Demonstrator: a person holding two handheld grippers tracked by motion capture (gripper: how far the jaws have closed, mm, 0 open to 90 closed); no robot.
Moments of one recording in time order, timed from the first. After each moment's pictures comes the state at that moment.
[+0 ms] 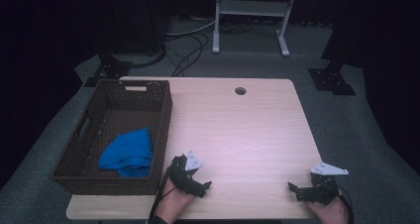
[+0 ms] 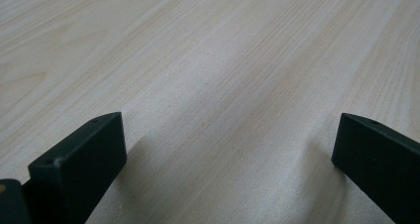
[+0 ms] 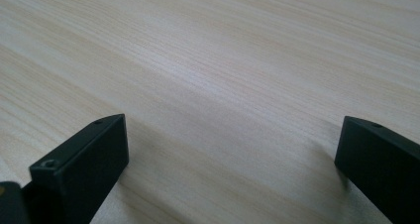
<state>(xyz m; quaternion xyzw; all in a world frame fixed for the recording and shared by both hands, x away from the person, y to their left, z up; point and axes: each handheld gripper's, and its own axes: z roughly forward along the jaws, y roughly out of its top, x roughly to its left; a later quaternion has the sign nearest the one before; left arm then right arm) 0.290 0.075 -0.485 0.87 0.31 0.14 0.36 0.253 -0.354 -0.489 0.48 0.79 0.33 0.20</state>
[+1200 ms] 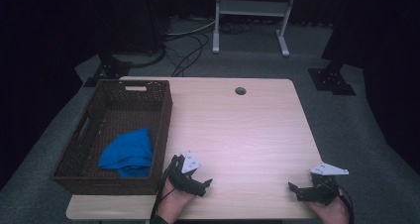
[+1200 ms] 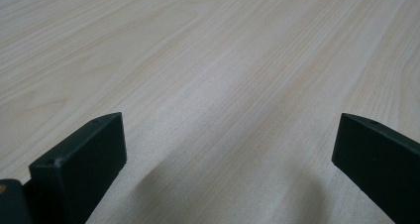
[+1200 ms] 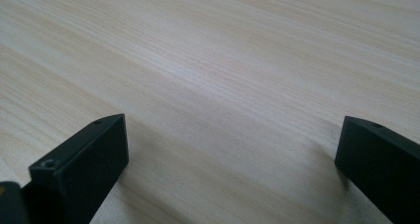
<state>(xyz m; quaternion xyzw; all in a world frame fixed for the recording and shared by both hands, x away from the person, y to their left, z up) 0.286 0.079 -0.482 0.85 0.30 0.16 0.40 0.253 -0.355 -0.489 0.48 0.79 0.33 0.20</state>
